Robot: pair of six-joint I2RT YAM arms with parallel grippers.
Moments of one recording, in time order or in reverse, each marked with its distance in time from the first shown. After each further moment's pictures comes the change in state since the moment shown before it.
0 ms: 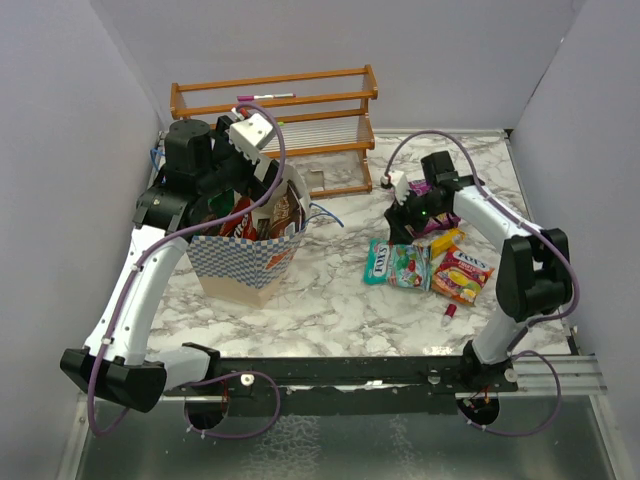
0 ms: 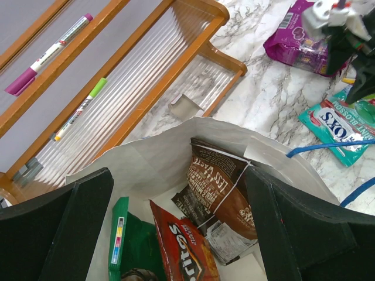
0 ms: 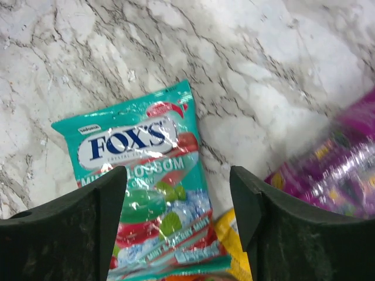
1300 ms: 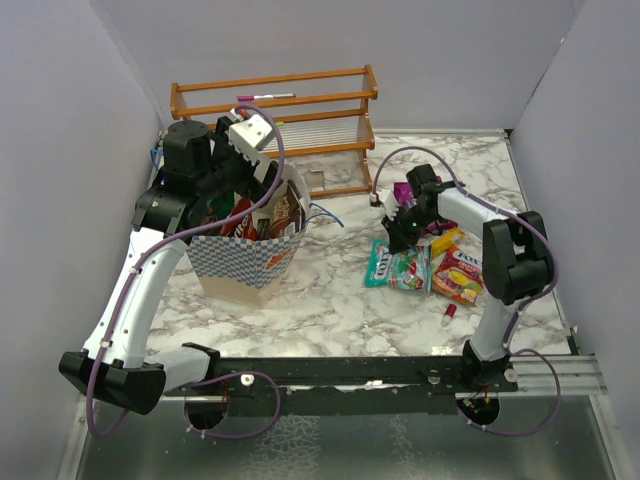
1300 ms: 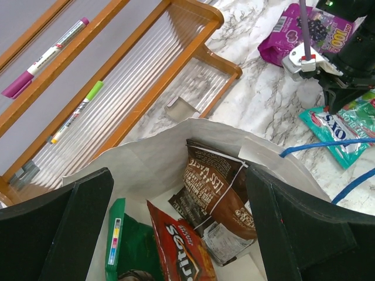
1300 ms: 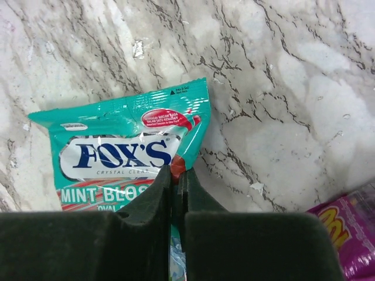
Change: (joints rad) left arm -0.005 -0.014 -0.003 -0.002 0.016 0.000; right arm 0.061 0.177 0.005 -0.029 0.004 -0.083
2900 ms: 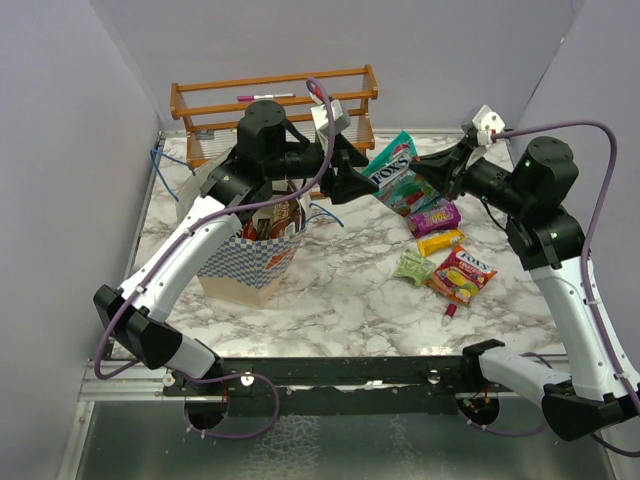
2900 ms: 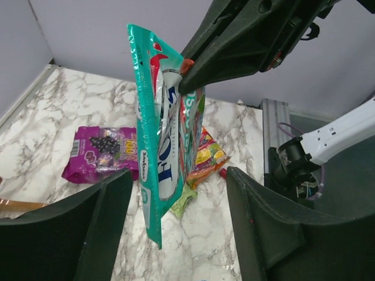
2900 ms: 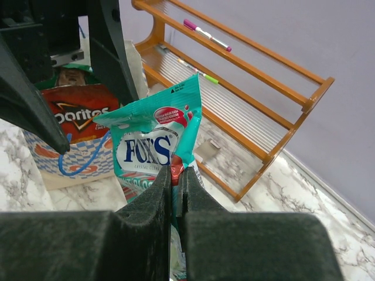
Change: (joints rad) left arm -0.329 0.267 0.198 0.322 0.407 -0.402; right arm 0.000 -0.828 0.099 0.387 -0.091 0.578
